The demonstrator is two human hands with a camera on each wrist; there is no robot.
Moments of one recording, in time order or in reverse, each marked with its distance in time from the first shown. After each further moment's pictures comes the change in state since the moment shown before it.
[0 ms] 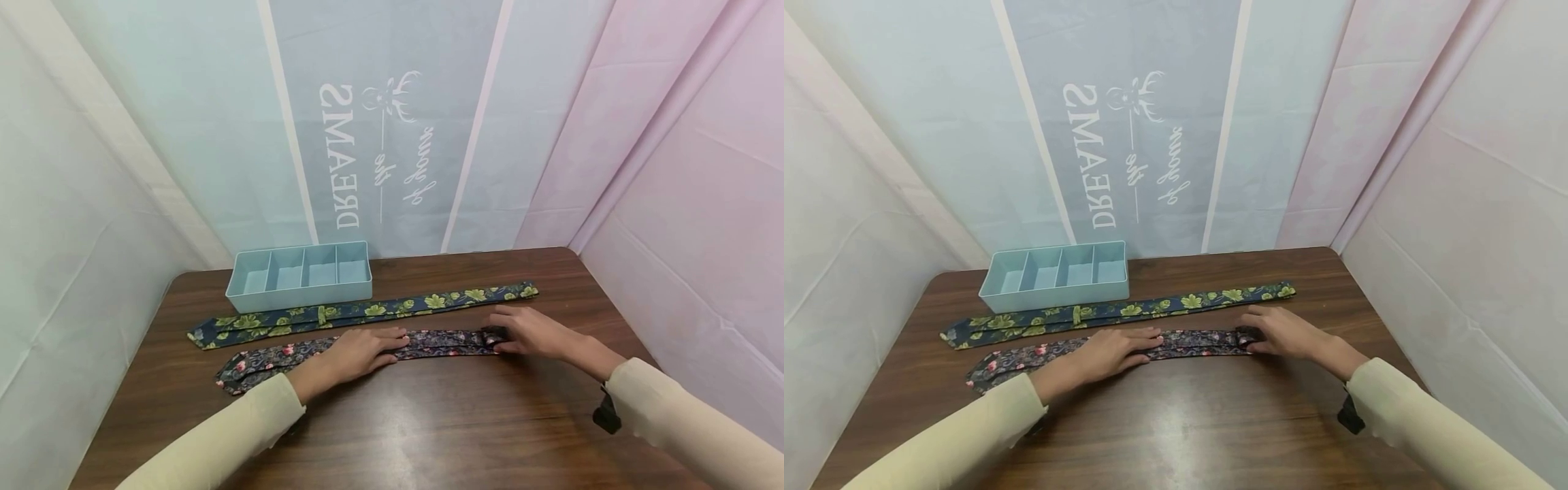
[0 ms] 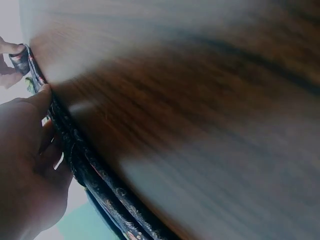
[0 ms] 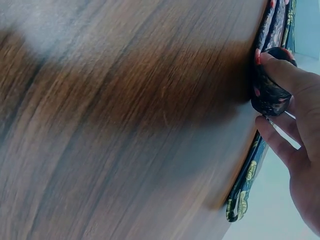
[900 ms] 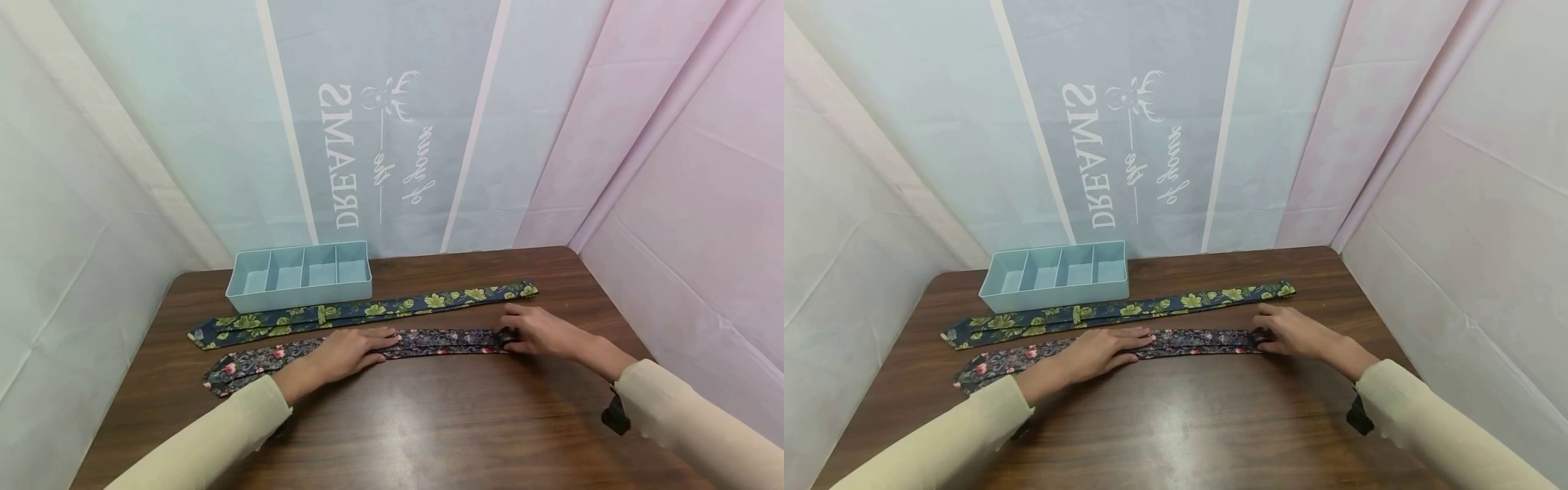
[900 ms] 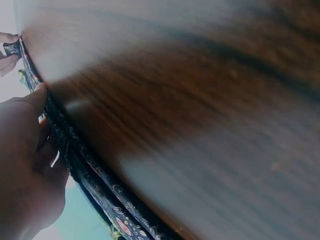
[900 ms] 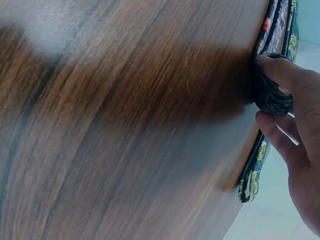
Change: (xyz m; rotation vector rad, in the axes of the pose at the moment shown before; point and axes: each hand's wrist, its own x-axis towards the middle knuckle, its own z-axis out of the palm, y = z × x) left_hand -0.017 -0.014 0.001 -0.014 0.038 -0.003; right_hand -0.018 0.011 -0.001 -0.026 0.007 0.002
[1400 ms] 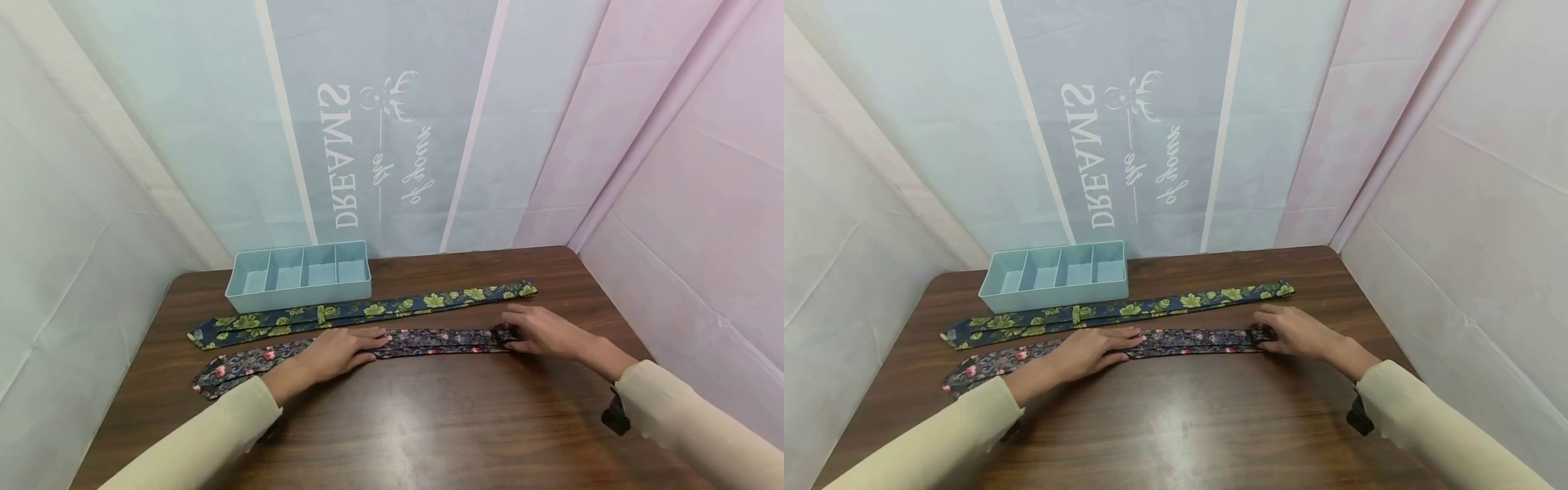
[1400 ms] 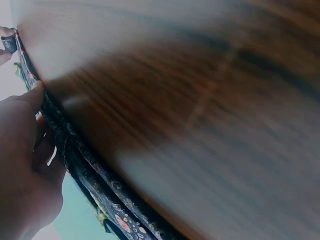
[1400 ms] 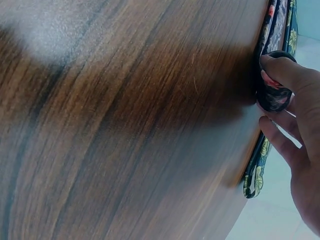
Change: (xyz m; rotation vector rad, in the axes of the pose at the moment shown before) left_hand -0.013 -0.010 -0.004 -0.002 0.015 0.017; right_hand -0.005 0.000 -0.002 -0.009 -0.017 0.063
